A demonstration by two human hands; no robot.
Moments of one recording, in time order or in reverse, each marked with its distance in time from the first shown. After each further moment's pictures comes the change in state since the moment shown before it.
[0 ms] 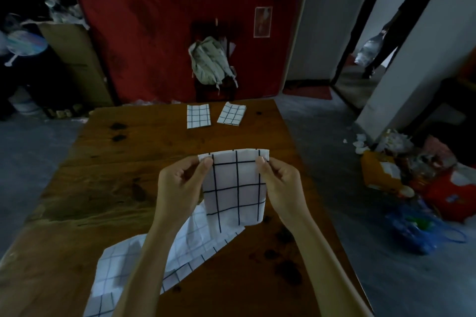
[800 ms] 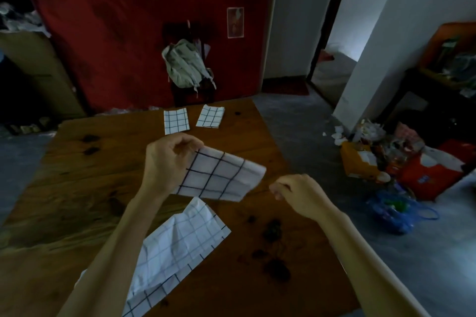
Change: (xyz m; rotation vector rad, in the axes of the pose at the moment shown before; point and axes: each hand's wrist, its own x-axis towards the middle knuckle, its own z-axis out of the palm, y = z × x) left_hand 0.064 -0.005 0.016 0.289 -0.077 0.250; right_hand 0.013 0.045 -0.096 -0.798 -0.324 0.264
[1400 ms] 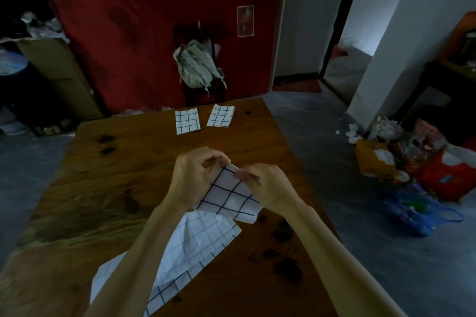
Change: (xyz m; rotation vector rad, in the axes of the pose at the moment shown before) left_hand -0.017 0.005 0.020 -0.058 -0.155 0.120; right_hand 0.029 -0.060 0.040 0.116 0.212 -0.398
